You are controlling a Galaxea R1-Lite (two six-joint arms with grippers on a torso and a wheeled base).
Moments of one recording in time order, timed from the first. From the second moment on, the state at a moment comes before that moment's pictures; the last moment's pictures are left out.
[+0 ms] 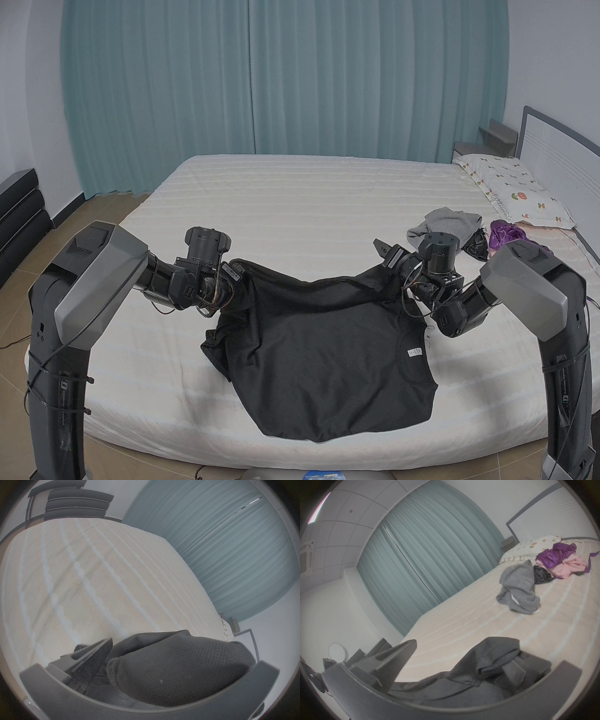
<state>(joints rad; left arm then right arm) -0.29 2.42 -1.52 -0.20 0.13 -1.05 0.32 2.50 -1.34 -1.02 -0.13 0.63</state>
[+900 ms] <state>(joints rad) -0.21 2.51 -1.60 0.00 0.04 -0.99 0.25 2.60 -1.34 -0.94 -0.12 0.66</state>
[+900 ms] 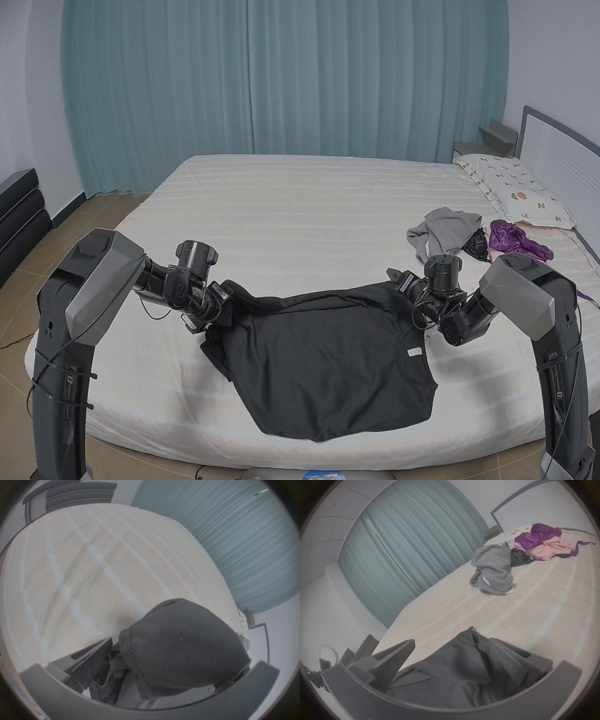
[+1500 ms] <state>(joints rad) -0.15 2.39 -1.58 0.01 -0.10 -1.08 0.26 2.49 -1.20 -0.86 -0.02 0.80</state>
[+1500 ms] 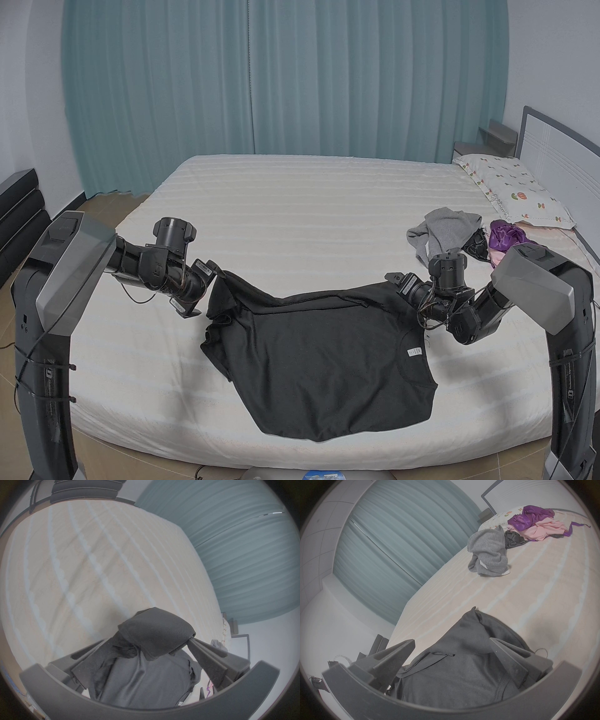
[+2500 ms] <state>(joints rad) -0.09 2.30 -1.35 -0.11 -0.25 -1.14 0.28 2.56 -1.45 -0.47 -0.04 0.91</state>
